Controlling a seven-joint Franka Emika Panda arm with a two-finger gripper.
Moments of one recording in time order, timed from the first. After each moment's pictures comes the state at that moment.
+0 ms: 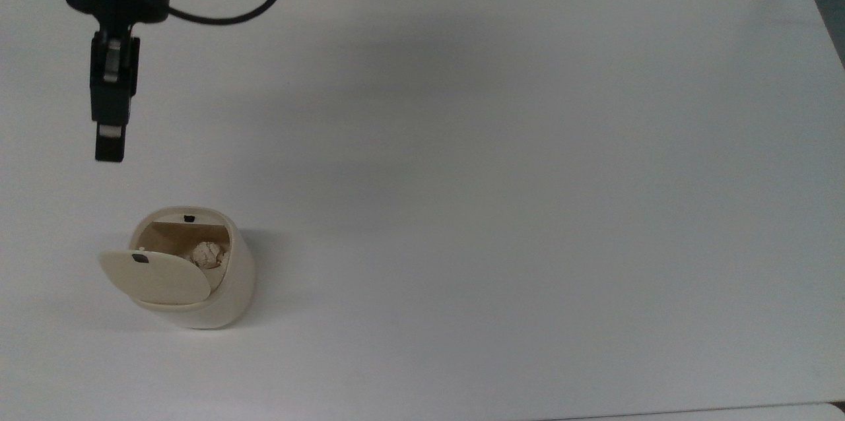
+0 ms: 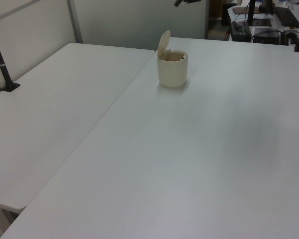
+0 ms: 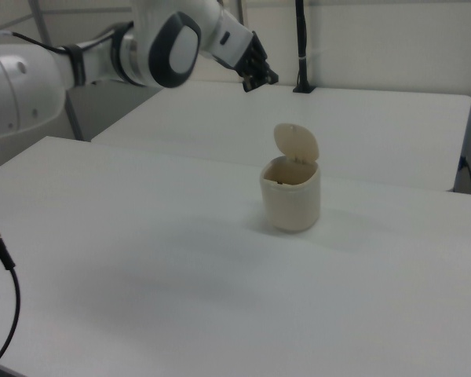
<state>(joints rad) 0.04 0.36 -0.26 -1.36 -0.01 2.52 1.12</state>
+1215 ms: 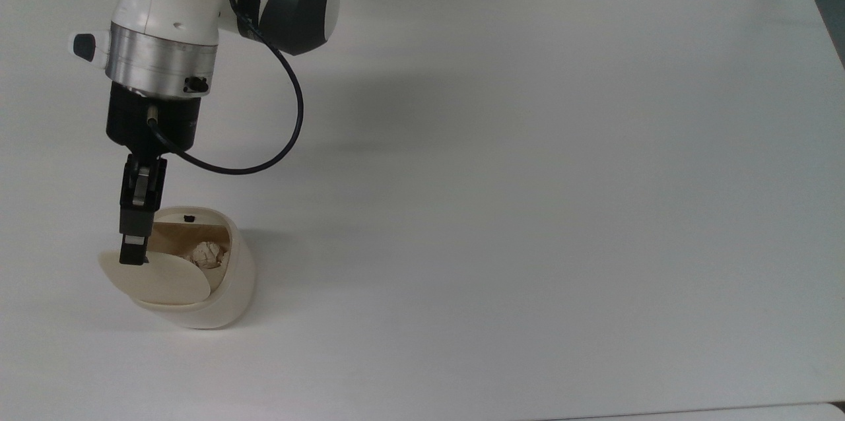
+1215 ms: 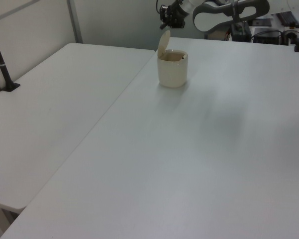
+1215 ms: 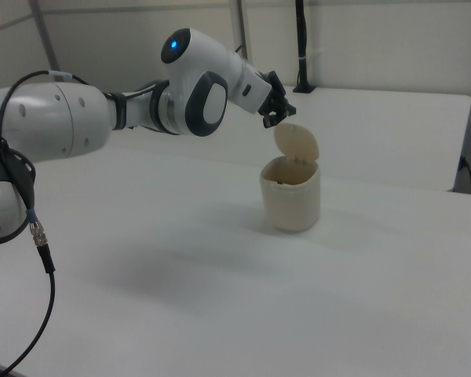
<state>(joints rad) 0.04 0.59 -0.28 -1.31 -0.02 2.75 1.23</state>
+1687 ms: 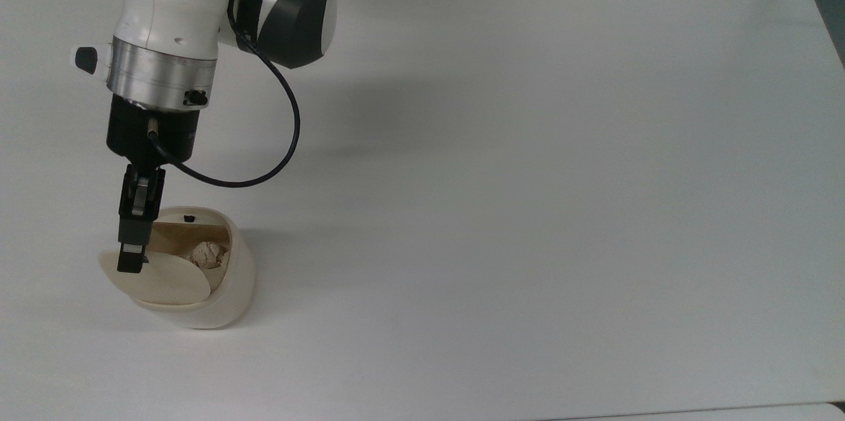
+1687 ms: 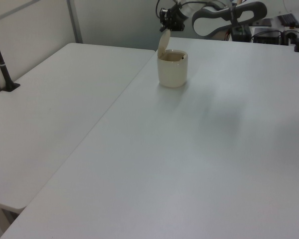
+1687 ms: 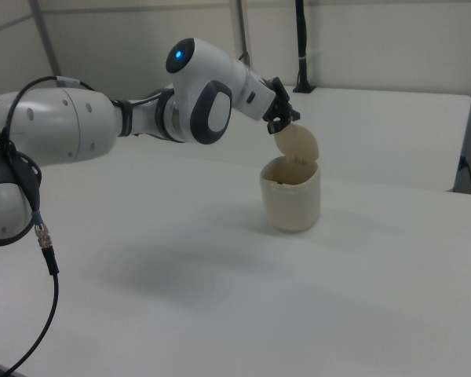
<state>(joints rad) 0.04 0.62 -0.29 -1.32 -0.02 2.79 1.23</state>
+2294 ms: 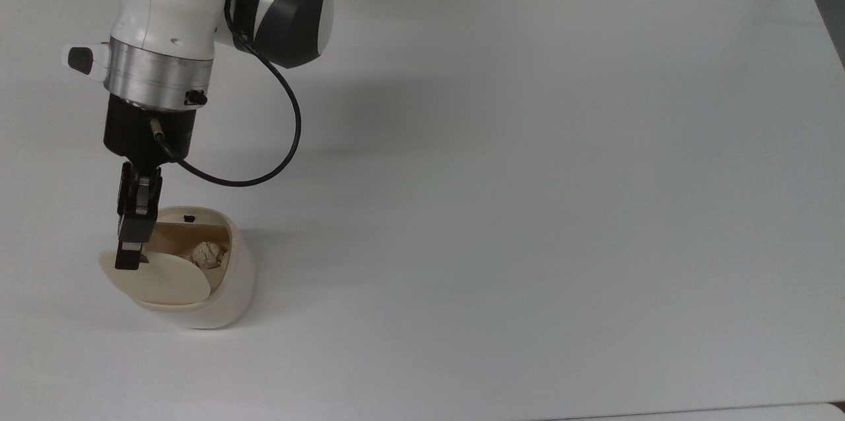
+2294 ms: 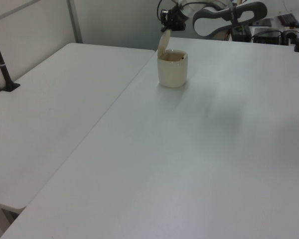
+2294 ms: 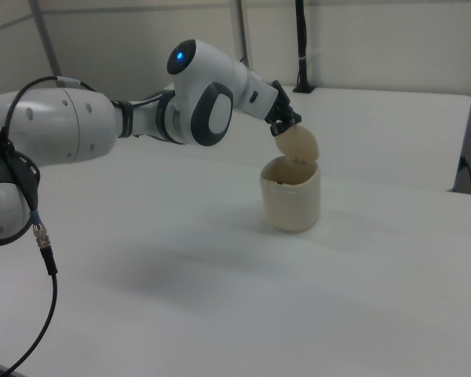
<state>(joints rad) 0.04 0.61 -0.29 -1.34 -0.02 2.79 1.12</state>
